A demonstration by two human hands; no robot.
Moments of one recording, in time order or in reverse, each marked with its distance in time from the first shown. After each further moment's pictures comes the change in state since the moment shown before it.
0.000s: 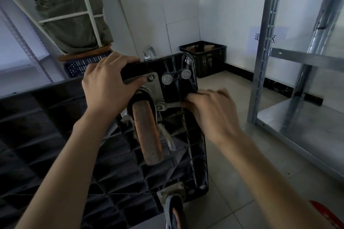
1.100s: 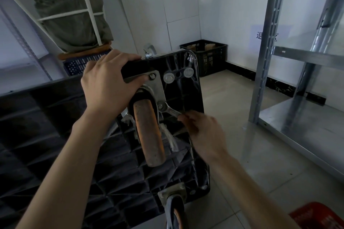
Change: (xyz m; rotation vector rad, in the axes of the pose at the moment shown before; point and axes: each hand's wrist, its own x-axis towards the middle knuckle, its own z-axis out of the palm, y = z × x) left_hand 0.001 -0.005 0.005 0.000 0.015 0.035; right_hand -0.032 -0.007 0.057 0.434 -0.123 0.307
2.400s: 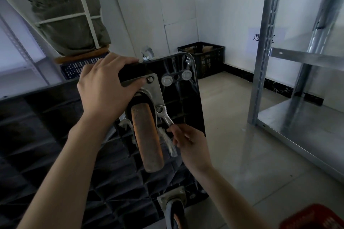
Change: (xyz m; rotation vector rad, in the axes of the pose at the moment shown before) left_hand -0.001 0.004 -0.002 -0.007 0.018 -0.022; right_hand -0.015 0.004 0.048 0.673 0.035 0.170
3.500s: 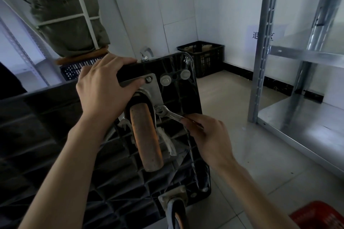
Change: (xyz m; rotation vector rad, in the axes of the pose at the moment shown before) left_hand -0.001 0.004 -0.002 0.008 -0.029 -0.038; right_hand 0.007 -0.025 -0.047 -0.469 0.037 -0.296
